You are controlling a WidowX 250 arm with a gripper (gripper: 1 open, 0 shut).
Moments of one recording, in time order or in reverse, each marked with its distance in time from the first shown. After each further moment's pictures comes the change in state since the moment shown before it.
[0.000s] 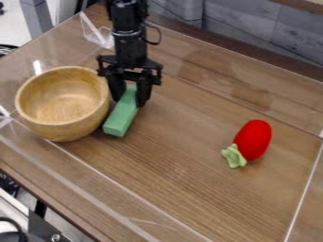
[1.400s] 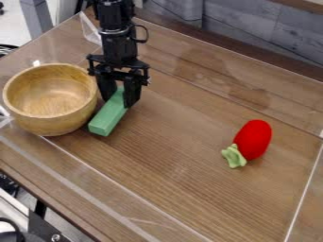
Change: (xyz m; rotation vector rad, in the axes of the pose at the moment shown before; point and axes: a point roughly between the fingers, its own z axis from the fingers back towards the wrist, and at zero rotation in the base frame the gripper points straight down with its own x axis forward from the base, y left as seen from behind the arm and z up) arm -0.012 0.006 0.002 -0.018 0.062 -0.110
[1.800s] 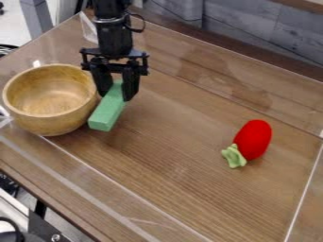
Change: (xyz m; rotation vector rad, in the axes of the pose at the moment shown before) arm -0.012 -0.004 0.019 -0.018 -0.005 0.111
